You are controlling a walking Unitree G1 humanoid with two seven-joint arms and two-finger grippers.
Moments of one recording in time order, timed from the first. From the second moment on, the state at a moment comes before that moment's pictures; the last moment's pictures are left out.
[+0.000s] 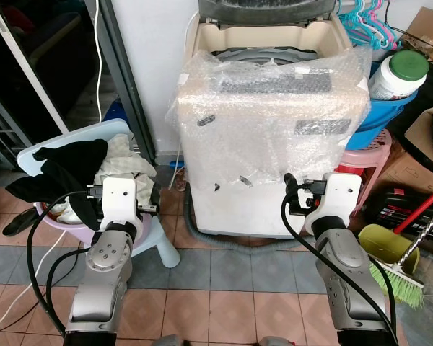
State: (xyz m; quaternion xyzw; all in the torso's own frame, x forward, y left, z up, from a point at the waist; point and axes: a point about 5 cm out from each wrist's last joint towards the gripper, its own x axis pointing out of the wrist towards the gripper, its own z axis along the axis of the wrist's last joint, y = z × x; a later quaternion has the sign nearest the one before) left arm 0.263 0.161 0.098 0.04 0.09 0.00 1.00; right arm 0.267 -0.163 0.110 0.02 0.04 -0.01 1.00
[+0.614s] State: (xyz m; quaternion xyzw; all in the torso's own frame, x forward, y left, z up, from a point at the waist) left arm 0.274 0.147 0.117 0.03 0.04 -0.02 1.00; right arm 0.277 -0.155 0.127 -0.01 0.00 0.02 1.00
